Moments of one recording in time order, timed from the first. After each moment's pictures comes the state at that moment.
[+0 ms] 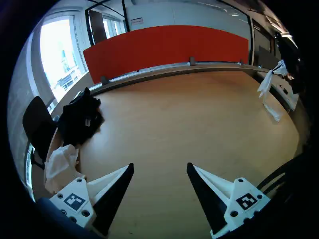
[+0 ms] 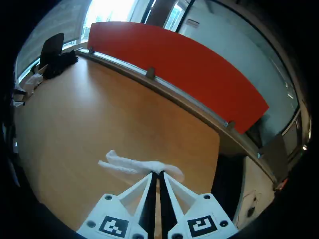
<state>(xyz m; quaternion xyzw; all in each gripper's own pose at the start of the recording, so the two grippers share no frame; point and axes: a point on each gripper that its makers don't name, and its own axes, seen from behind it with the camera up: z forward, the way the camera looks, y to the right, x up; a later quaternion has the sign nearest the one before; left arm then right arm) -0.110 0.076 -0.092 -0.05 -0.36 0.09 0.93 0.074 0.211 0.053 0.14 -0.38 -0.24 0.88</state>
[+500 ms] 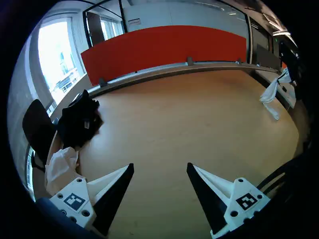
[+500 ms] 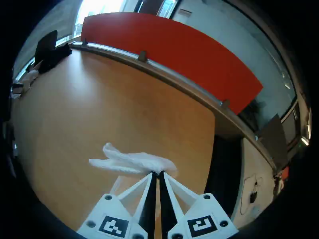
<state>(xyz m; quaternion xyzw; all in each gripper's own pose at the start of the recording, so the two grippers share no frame) -0.108 0.079 -0.091 -0.06 -0.36 0.10 0.93 0.042 0.268 -0.003 0.10 -0.43 -0.23 0.87</state>
